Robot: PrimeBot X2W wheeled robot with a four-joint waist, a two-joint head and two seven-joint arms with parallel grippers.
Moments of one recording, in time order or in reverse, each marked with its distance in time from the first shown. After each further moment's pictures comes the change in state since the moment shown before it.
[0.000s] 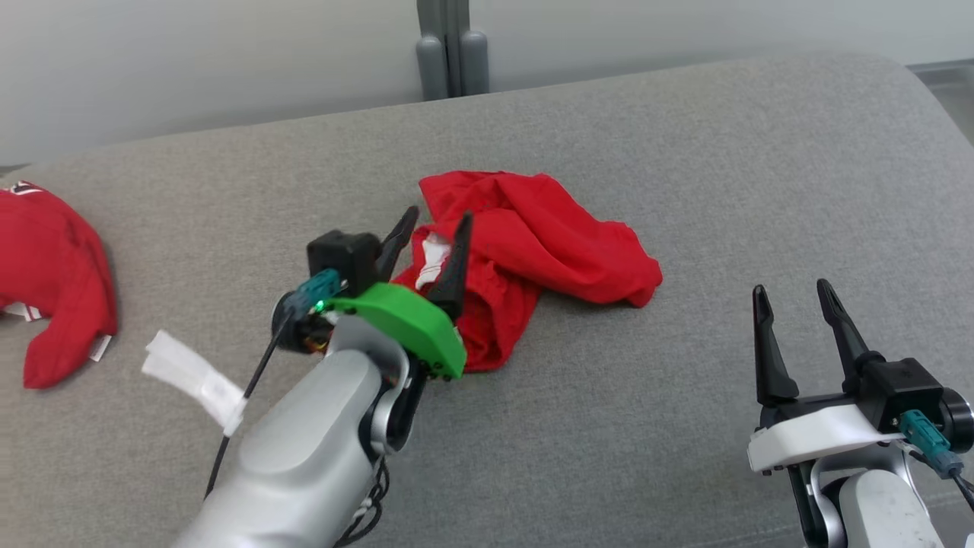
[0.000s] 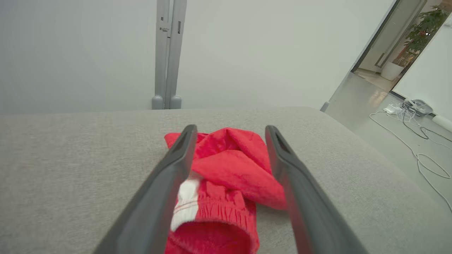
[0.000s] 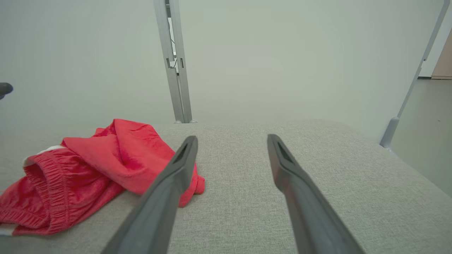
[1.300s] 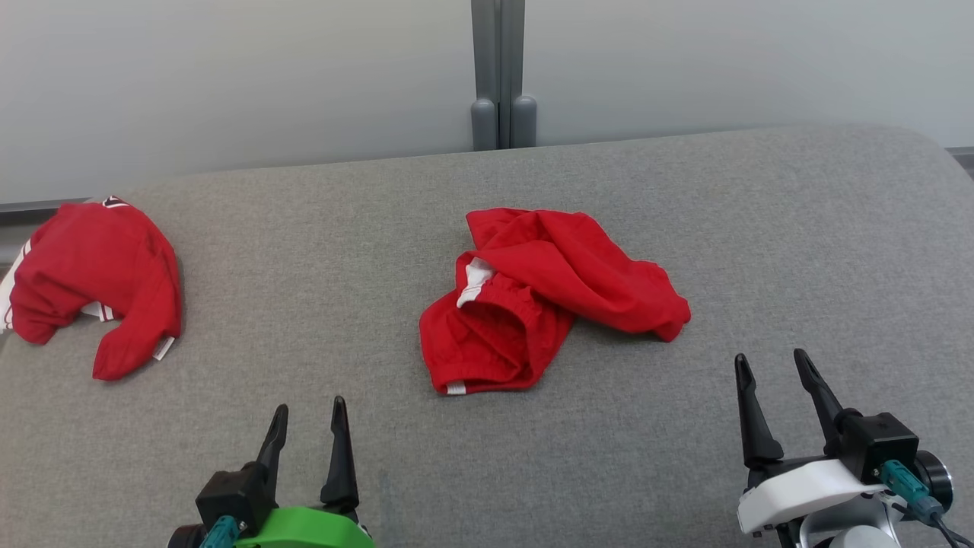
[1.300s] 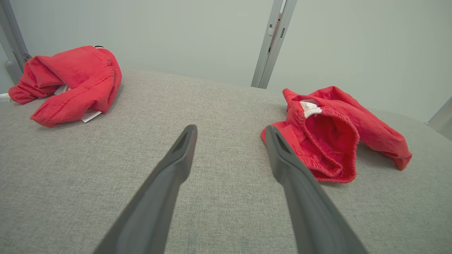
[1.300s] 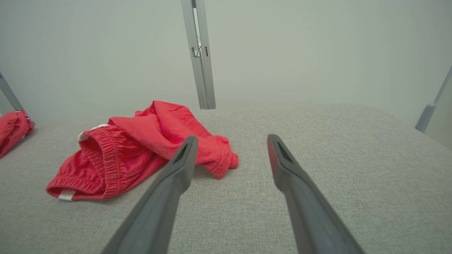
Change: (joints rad) left arm 0.717 -0.068 0.622 -0.344 0.557 -0.046 0.000; right arm 0.106 0.000 0.037 0.048 0.049 0.000 0.000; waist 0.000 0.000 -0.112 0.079
